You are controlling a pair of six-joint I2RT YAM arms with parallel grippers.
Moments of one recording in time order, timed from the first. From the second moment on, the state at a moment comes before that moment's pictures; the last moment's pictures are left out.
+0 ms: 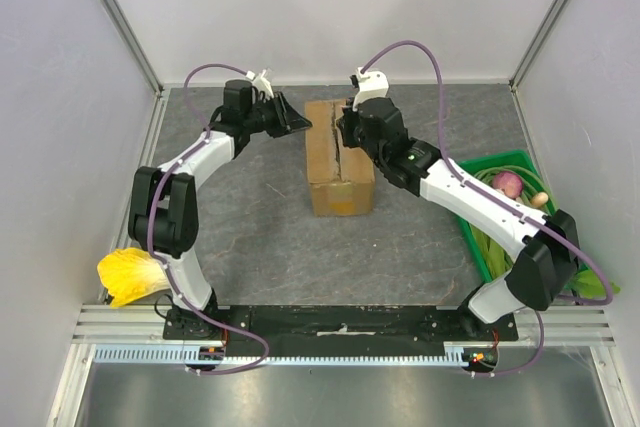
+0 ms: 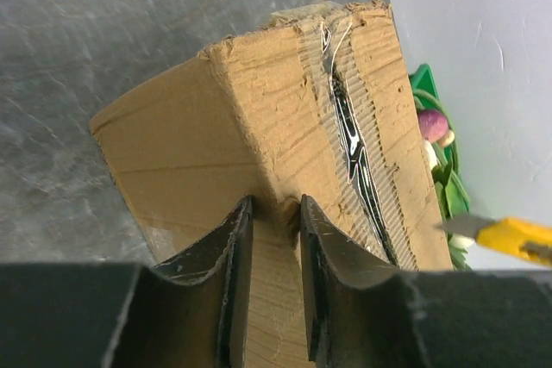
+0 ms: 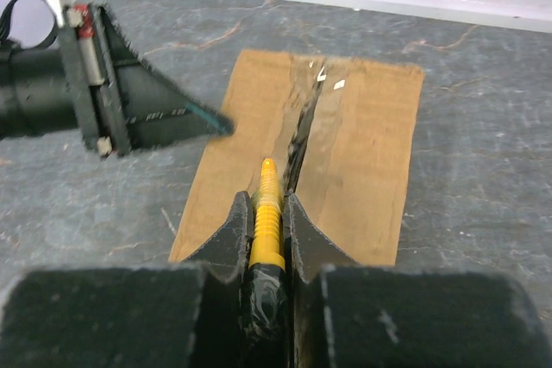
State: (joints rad) left arm -0.23 1.83 1.32 0.05 0.63 -0.60; right arm 0.74 1.51 1.34 -0.13 0.33 0.30
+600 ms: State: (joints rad) left arm -0.26 1.75 1.26 -0.09 0.66 -0.68; right arm 0.75 1.63 1.41 -0.14 0.55 0.28
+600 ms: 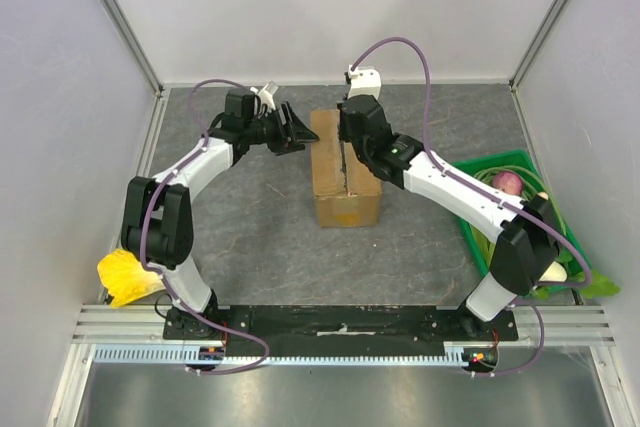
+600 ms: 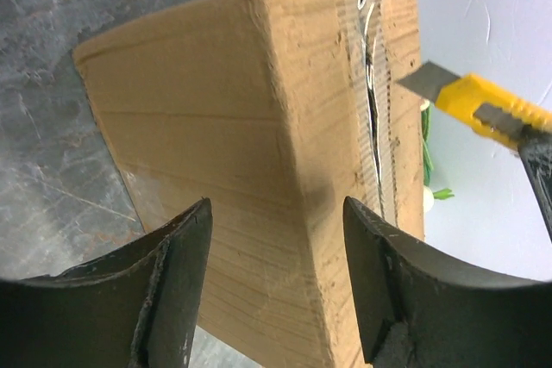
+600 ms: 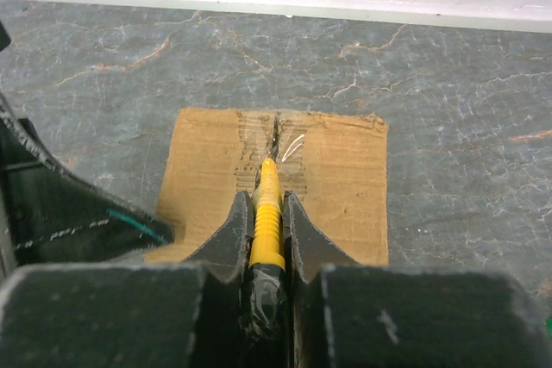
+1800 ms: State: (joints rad) left arm -0.27 1.70 1.18 -0.11 0.70 -0.85; right arm 0.76 1.76 1.55 -0.29 0.59 0.36
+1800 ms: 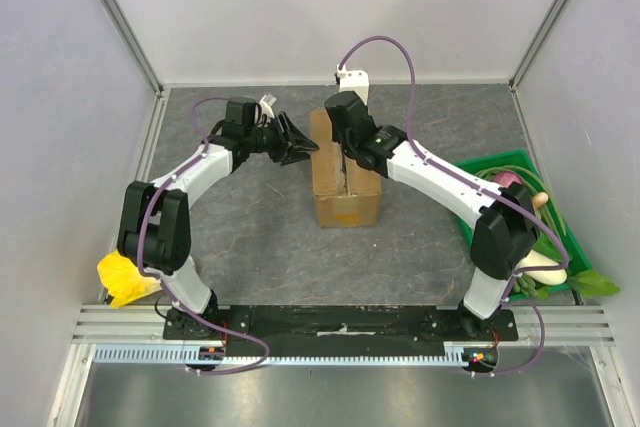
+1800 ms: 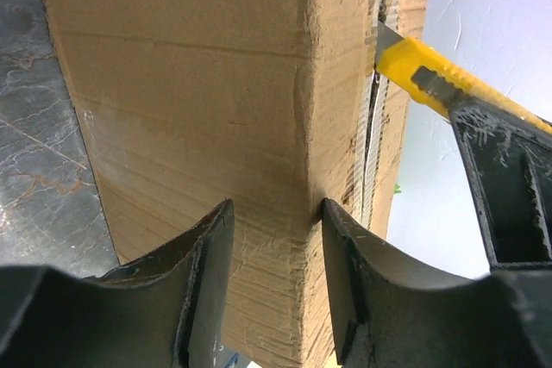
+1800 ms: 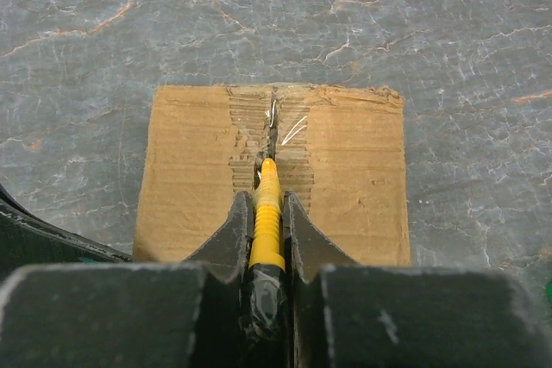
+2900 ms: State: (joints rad) left arm -0.29 1.67 1.17 -0.13 0.59 -0.98; right arm 0.79 1.70 1.61 -0.63 0.51 0.53
